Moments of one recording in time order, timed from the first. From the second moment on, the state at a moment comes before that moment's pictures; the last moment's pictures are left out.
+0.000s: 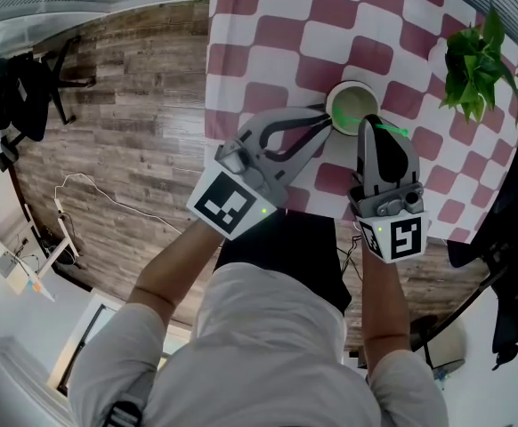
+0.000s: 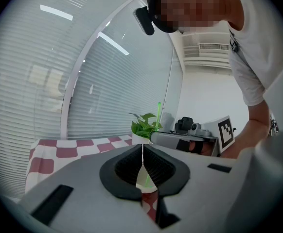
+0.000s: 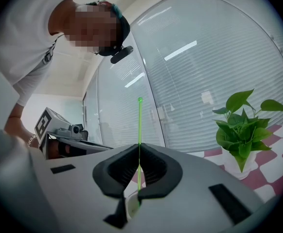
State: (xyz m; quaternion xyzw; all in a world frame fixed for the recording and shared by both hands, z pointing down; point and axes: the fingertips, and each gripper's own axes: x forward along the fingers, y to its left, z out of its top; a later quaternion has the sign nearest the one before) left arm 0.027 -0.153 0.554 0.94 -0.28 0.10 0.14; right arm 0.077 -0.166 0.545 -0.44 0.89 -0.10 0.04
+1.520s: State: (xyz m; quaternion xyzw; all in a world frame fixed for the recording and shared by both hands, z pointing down) left arm 0.030 -0.155 0.560 0.94 -0.28 0.11 0.14; right arm 0.127 -0.192 0.570 -0.49 0.87 -0.09 -0.01
